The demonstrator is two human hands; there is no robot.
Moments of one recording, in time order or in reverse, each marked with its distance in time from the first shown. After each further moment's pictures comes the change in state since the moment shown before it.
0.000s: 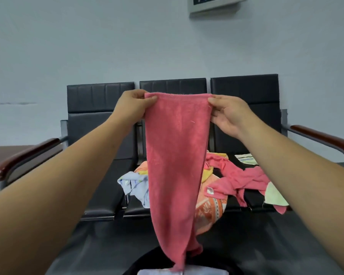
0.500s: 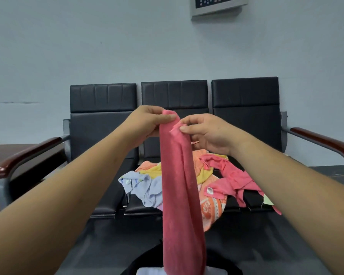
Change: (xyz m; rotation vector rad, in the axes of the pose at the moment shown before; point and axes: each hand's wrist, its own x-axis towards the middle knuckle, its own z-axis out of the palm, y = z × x) left_hand -0.041 0.007 0.019 -0.243 -0.304 -0.092; right_hand -0.049 0.014 0.044 -0.355 -0.422 0.176
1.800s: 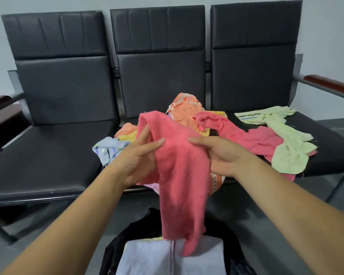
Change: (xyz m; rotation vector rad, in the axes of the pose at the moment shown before) left_hand 0.012 -0.223 0.038 -0.686 -0.193 -0.334; right_hand 0.028 0.206 -0.051 0.606 0.077 0.434
